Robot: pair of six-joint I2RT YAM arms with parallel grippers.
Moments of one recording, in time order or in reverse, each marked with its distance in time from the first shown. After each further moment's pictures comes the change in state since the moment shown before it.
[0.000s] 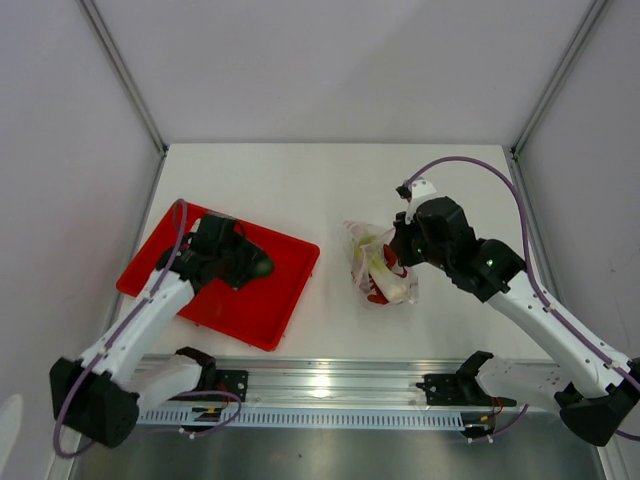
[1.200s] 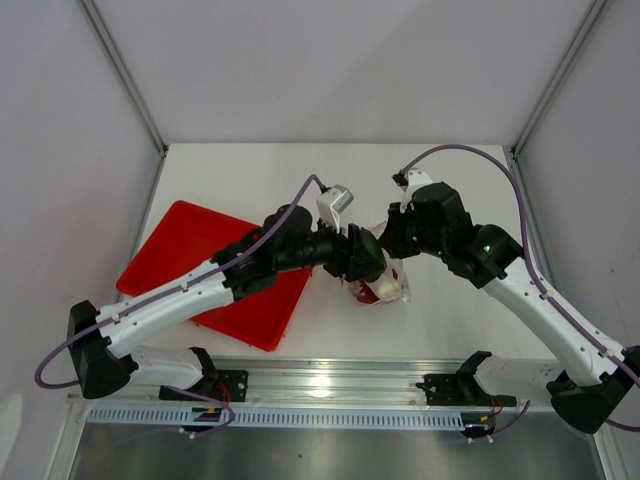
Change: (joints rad) left arm -0.633 0.148 0.259 0.614 0.267 0.742; right arm -0.005 0.084 0.132 -0.059 -0.108 0.113
